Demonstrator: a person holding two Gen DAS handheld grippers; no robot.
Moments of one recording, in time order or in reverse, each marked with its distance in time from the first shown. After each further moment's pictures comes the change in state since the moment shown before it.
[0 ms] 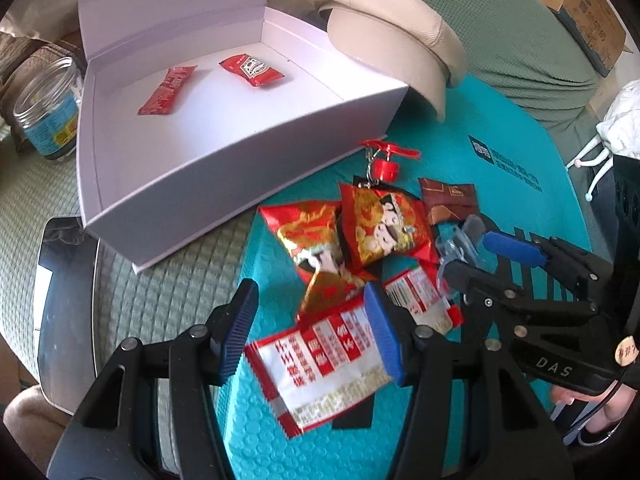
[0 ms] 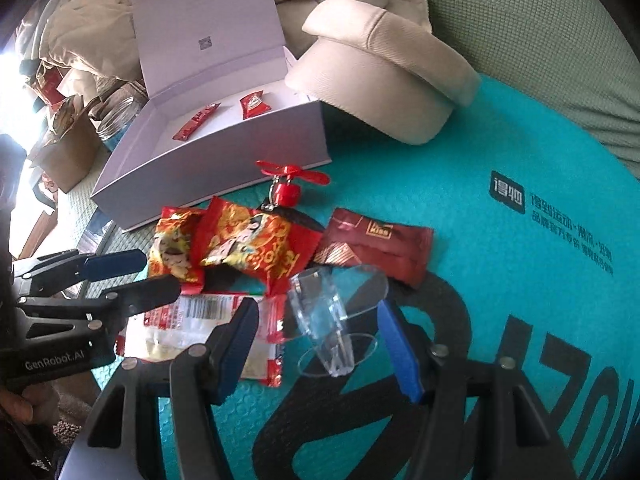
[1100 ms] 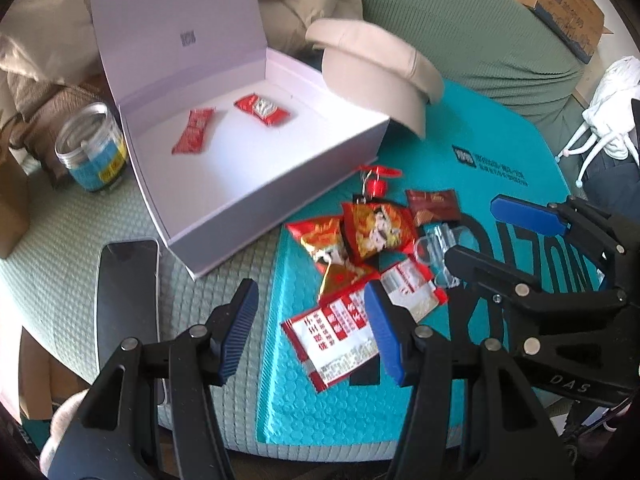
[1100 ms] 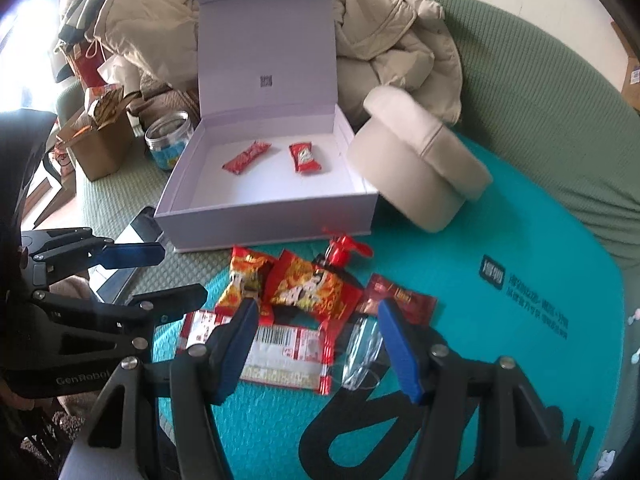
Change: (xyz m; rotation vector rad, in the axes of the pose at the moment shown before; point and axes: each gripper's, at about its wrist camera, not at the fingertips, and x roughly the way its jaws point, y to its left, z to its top) left arm -0.055 0.000 -0.003 0.066 -0.046 0.047; right arm -0.061 0.059 0.021 -0.169 -0.087 -0.055
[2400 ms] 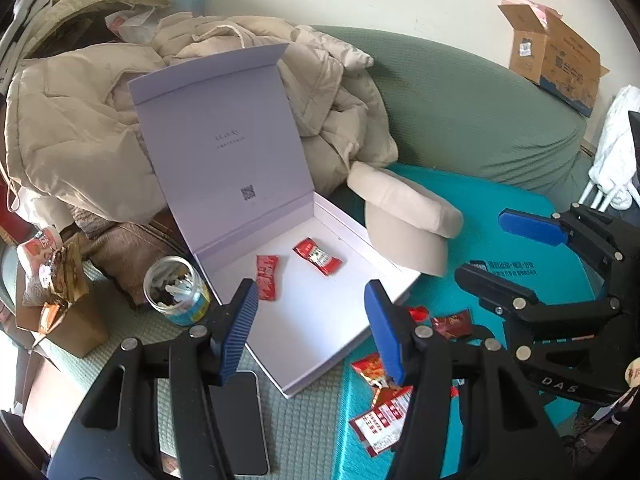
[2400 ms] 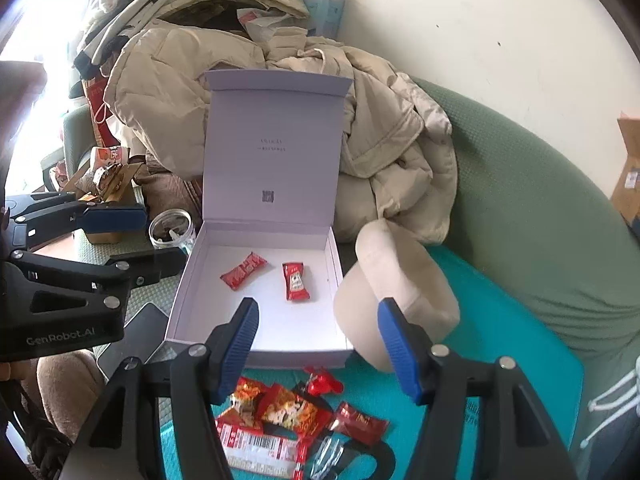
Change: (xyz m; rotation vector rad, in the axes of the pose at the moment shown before) left arm -0.103 0.024 0.093 0.058 -0.271 0.114; right arm -0.056 0.013 0.103 -0.106 -0.205 -0.075
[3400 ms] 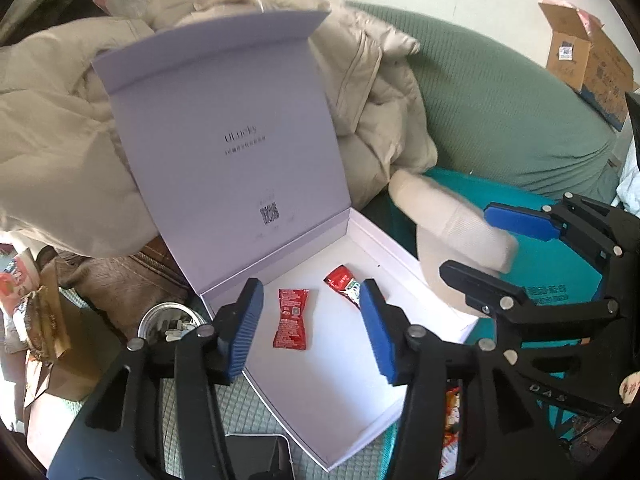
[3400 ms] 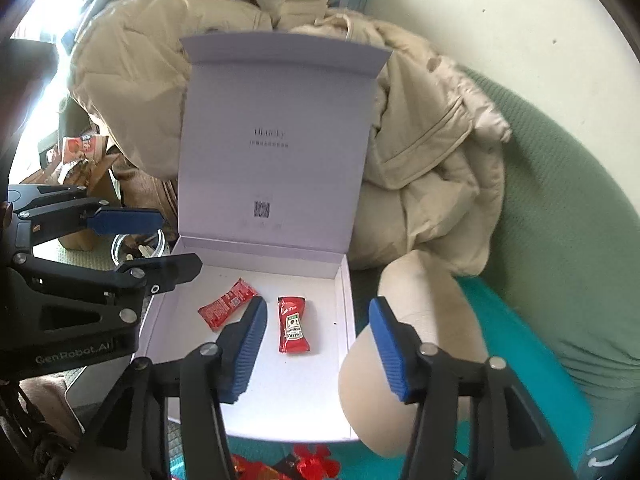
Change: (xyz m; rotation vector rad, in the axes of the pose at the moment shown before) left arm 0.083 0.054 0.053 -0.025 0.048 0.006; right arm 0.106 -0.004 0.058 -0.075 0.045 0.040
